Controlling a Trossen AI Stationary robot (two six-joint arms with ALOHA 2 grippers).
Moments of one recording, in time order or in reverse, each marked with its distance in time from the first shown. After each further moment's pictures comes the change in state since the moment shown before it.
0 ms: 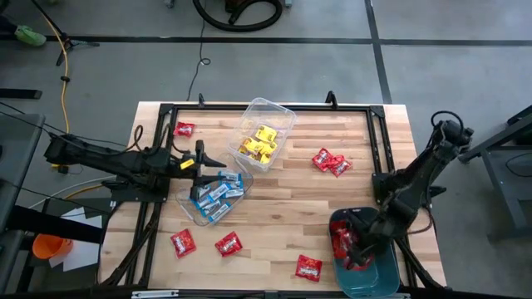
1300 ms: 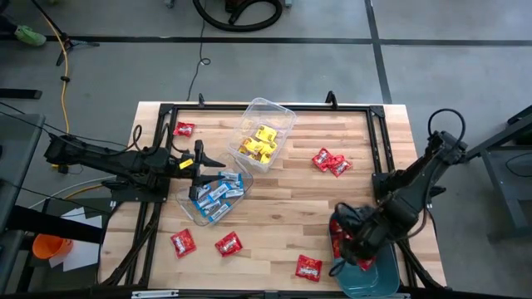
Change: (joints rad) left arm 0.000 -0.021 0.000 -0.014 0.000 -0.012; right arm -0.084 0.229 0.579 -0.688 0.087 -0.223
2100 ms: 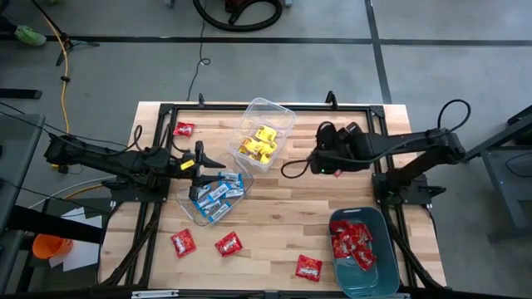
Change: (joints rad) left arm 0.000 0.000 0.000 -0.021 0.001 -0.050; right arm -0.666 -0.001 0.042 -0.176 0.743 -0.578
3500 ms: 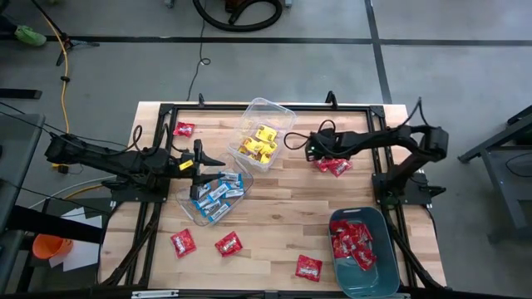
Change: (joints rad) left arm -0.015 0.000 0.000 0.024 -0.056 0.024; right arm -0.464 0.129 -0.653 0.835 -0.415 0.119
